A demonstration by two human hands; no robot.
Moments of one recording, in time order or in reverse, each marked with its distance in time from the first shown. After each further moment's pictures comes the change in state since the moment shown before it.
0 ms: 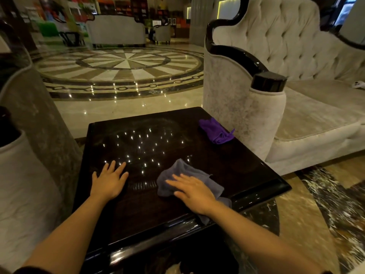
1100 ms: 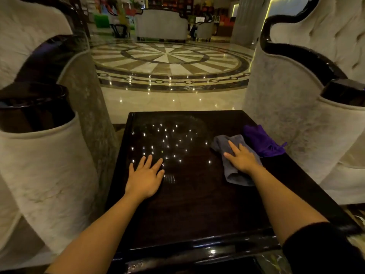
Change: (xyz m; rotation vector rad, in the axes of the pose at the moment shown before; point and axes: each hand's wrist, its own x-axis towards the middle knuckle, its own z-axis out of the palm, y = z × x) left_hand 0.007 -0.006 0.013 -0.011 0.037 0.028; right_hand 0.133 0.097 -0.046 -0.105 0.030 0.410
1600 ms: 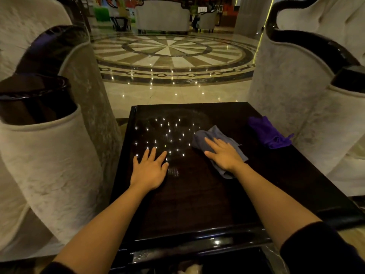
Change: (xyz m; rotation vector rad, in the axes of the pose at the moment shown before) left_hand 0.000 0.000 0.000 0.005 0.008 0.009; right_hand -0.013 -0.058 0.031 -0.026 -0.038 -0.255
